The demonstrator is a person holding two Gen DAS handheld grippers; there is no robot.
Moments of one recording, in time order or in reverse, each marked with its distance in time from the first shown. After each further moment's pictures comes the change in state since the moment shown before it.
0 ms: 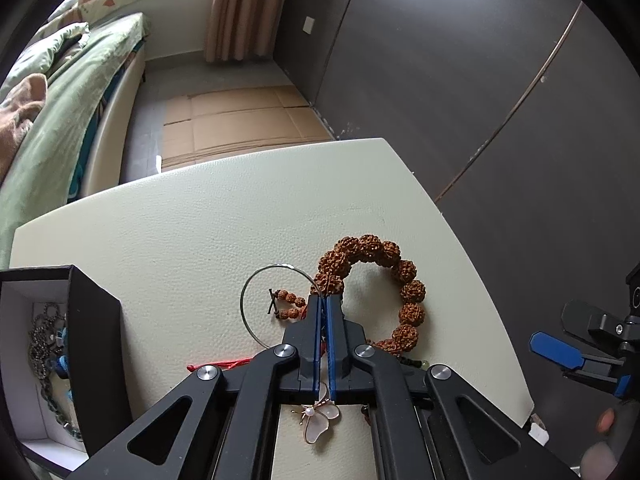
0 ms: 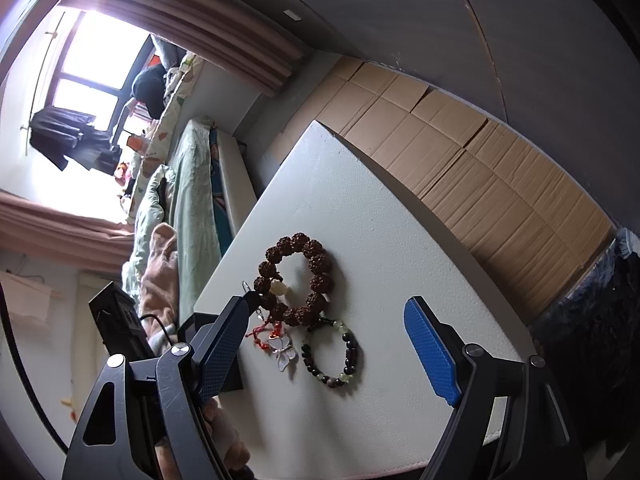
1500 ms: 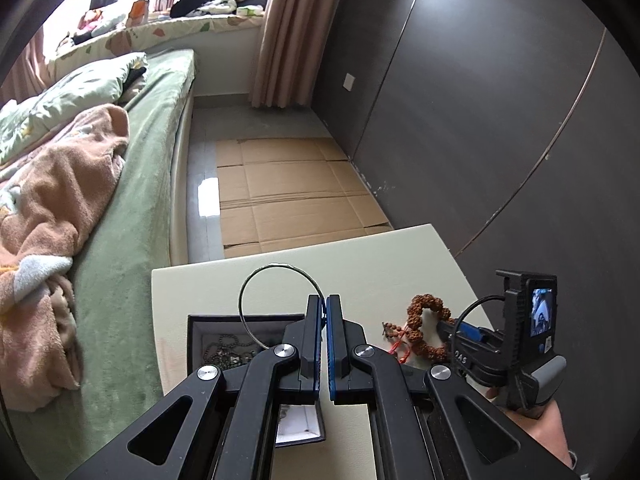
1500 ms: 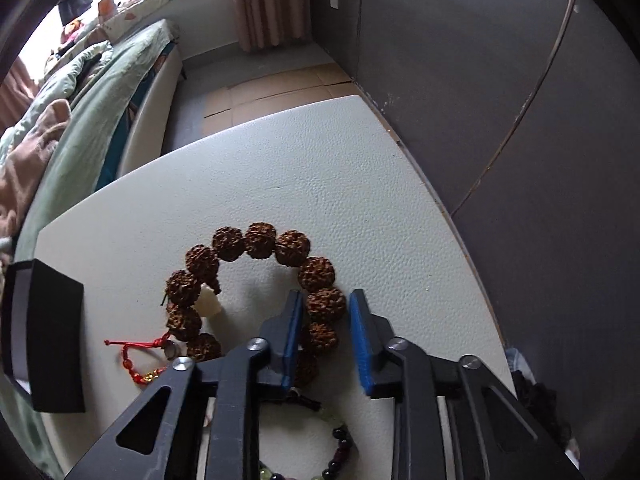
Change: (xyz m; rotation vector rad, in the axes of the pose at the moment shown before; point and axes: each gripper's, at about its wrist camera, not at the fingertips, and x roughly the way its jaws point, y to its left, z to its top) left arm -0.130 0.091 0.023 -0.060 -0.145 0.068; right arm 0.105 0.080 -0.013 -0.489 -0.004 -0.566
